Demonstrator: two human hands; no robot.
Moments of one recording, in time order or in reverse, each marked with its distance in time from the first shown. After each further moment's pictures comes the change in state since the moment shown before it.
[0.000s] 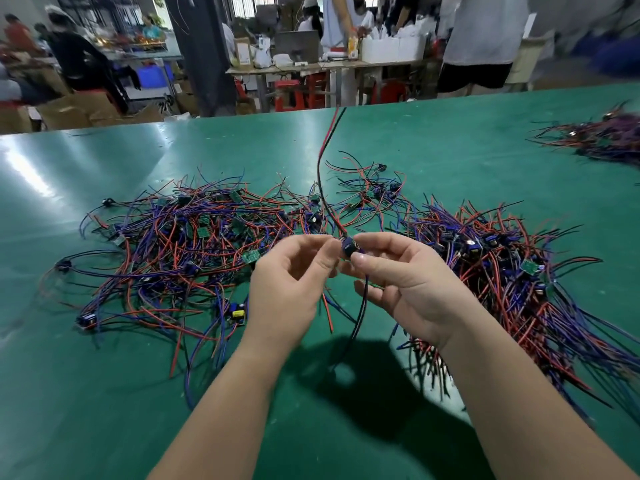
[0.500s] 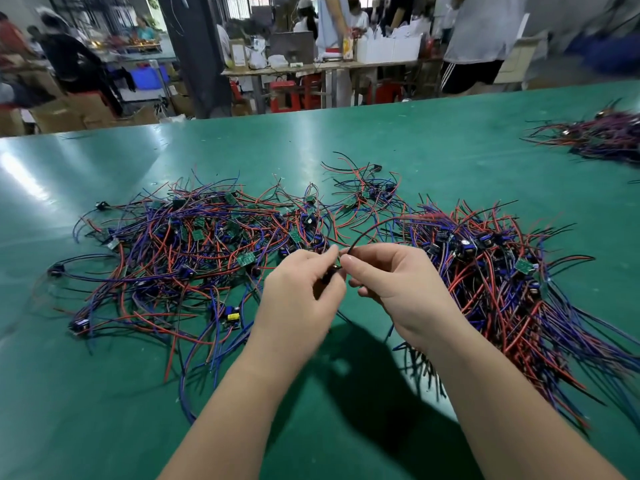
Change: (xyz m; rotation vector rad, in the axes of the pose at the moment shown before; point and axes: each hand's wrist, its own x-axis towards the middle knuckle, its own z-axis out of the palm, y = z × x) left_hand -0.004 -0.006 0.003 0.509 -0.119 0.241; right_hand 0.006 0.015 -0.001 -0.415 0.136 -0.174
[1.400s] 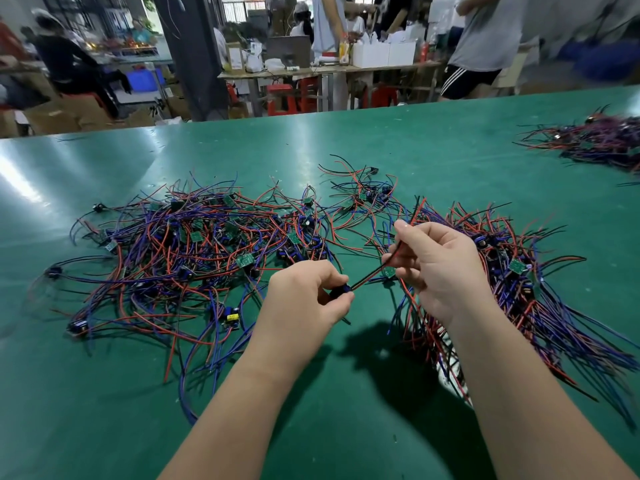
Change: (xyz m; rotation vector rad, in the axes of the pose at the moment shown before) left_hand -0.002 -0.006 0.003 -0.068 -0.096 -0.067; right_hand 0.010 -0.016 -0.029 0.253 0.287 0.004
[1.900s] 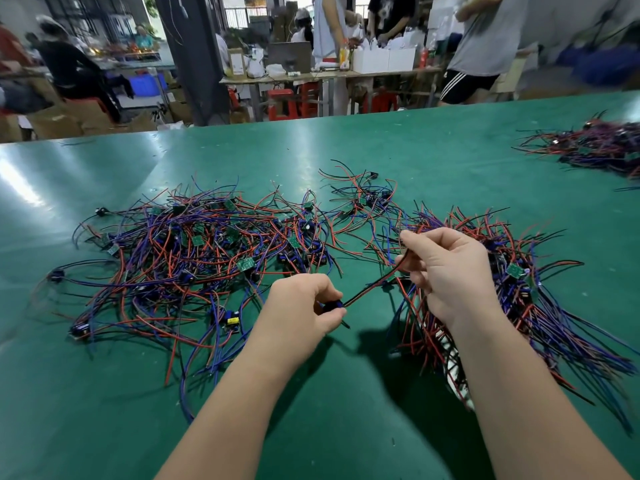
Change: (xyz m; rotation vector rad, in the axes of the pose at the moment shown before) left_hand 0.002 -0.010 -0.001 0.114 -0.135 -0.056; right_hand 0.007 0.002 -0.010 -0.035 0.094 -0.083
